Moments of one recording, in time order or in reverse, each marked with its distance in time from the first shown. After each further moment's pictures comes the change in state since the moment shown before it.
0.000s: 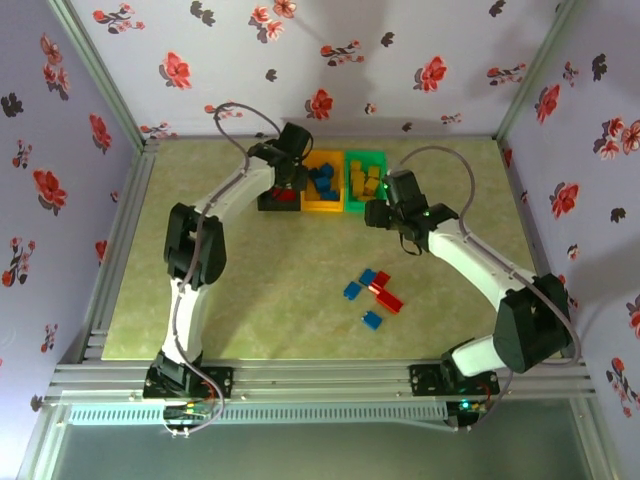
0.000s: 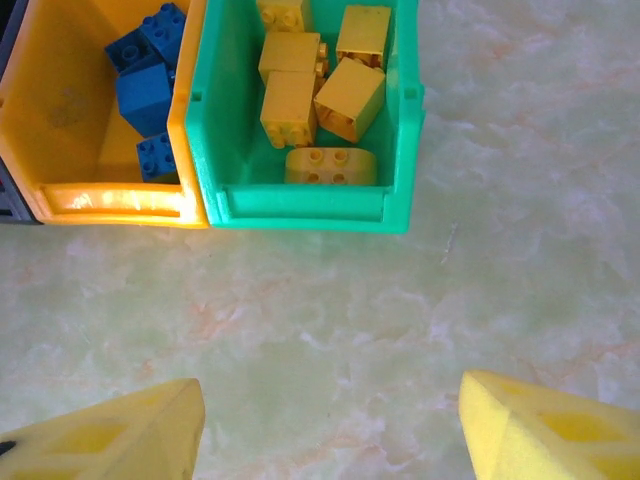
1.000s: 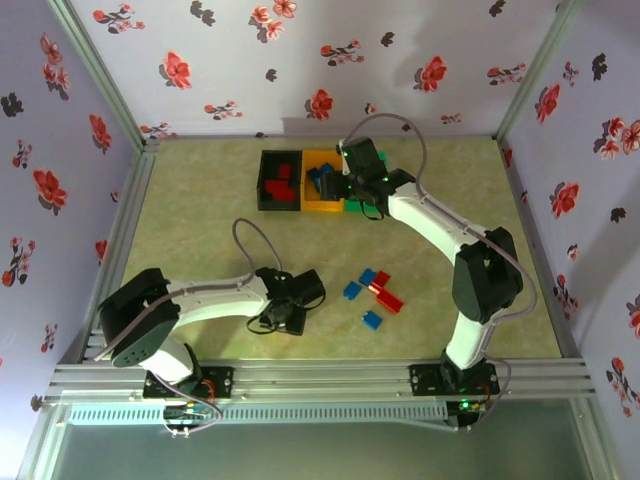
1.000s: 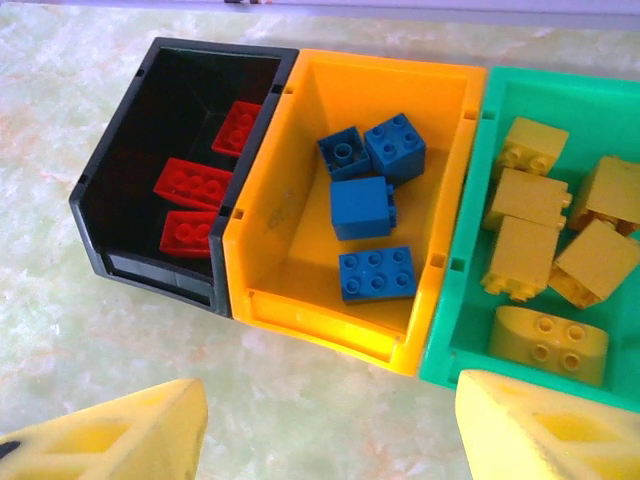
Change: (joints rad) left arm -0.574 -0.643 -1.144 0.029 0.146 -0.532; right arm 0.085 0.355 0.420 0.037 -0.129 -0.079
